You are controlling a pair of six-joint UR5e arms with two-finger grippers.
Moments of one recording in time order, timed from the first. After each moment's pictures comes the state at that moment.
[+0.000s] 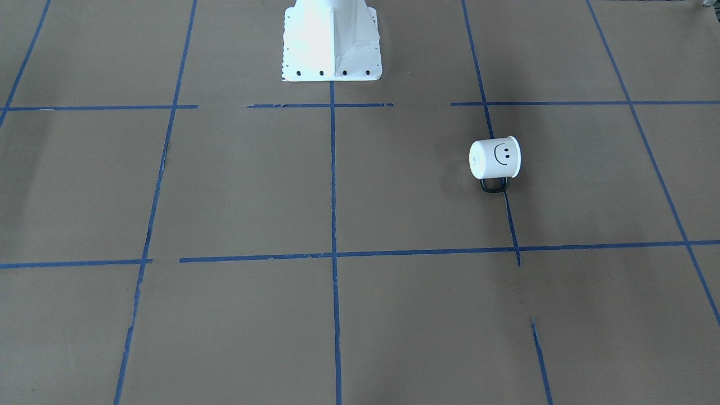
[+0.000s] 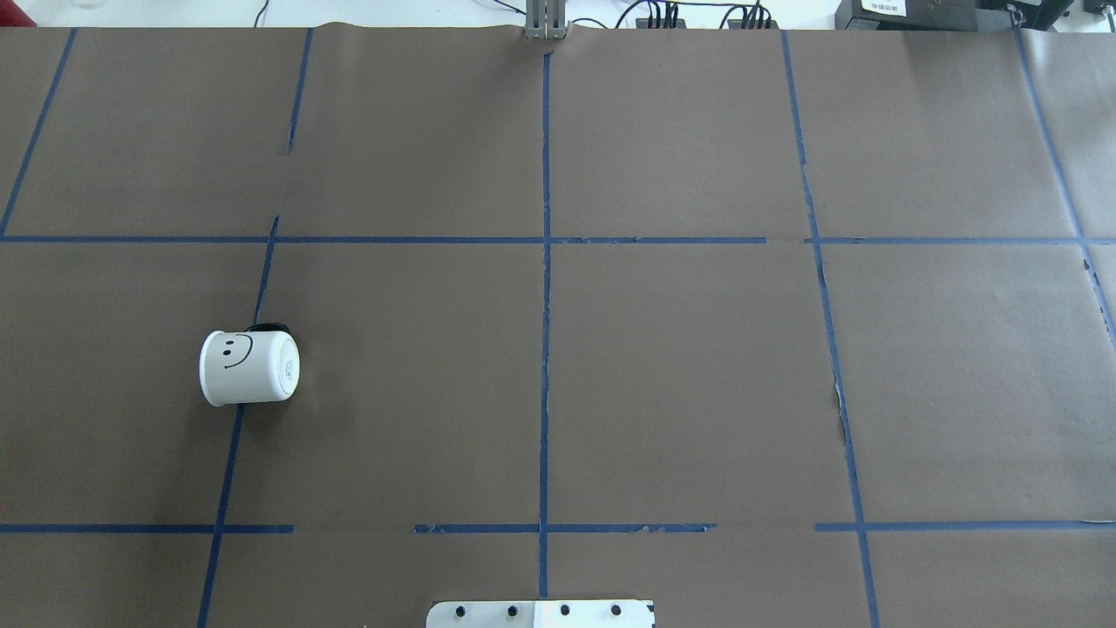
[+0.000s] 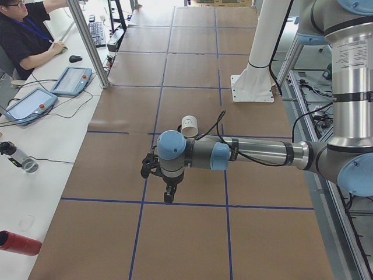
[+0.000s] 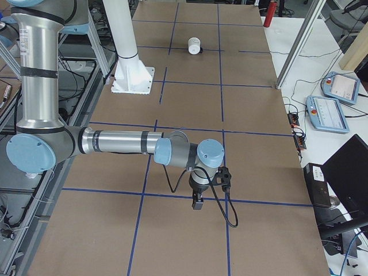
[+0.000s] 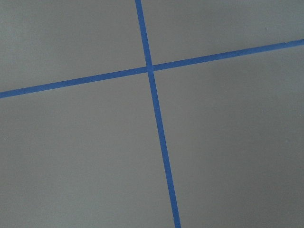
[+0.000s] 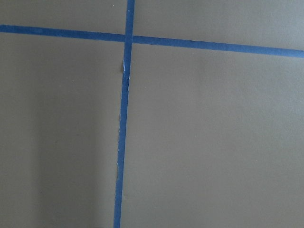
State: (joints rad) left arm -1.57 -1.43 -1.77 -1.58 -2.37 0.13; right arm 1.57 -1.63 1.65 -1.72 2.28 -0.15
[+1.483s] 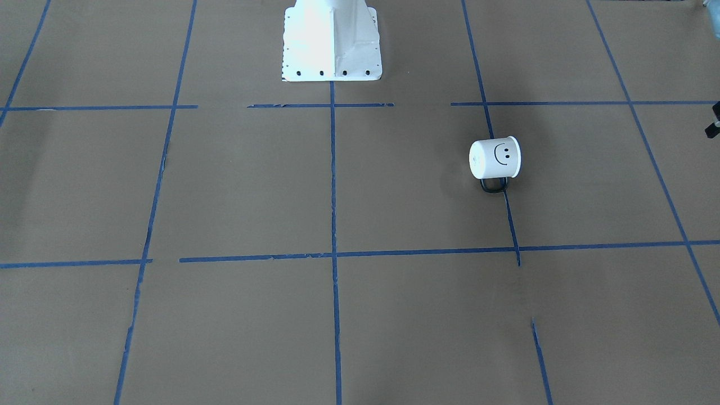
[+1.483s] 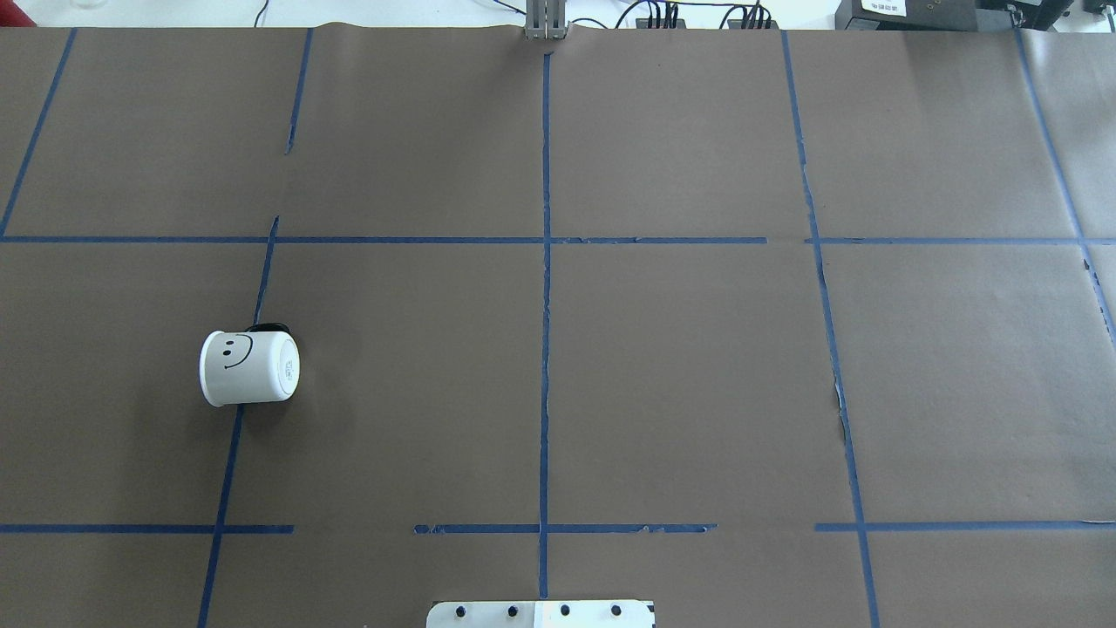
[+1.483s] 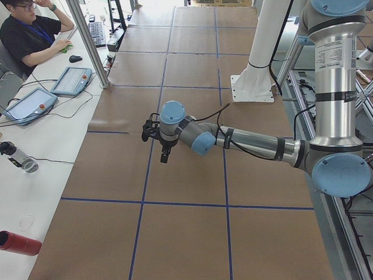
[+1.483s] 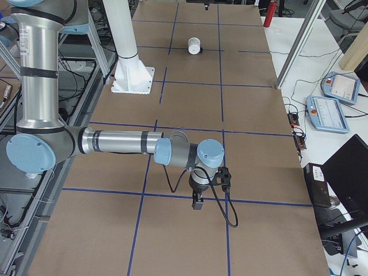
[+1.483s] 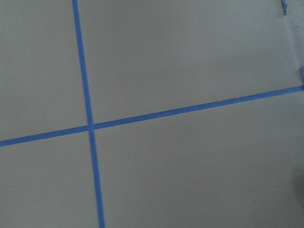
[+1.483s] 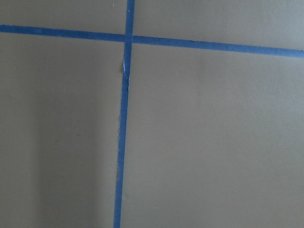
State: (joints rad) left arm -1.25 -1.46 -1.82 -2.12 -2.37 -0.60; right arm 1.57 -1.63 1.65 -1.72 2.28 -0.15
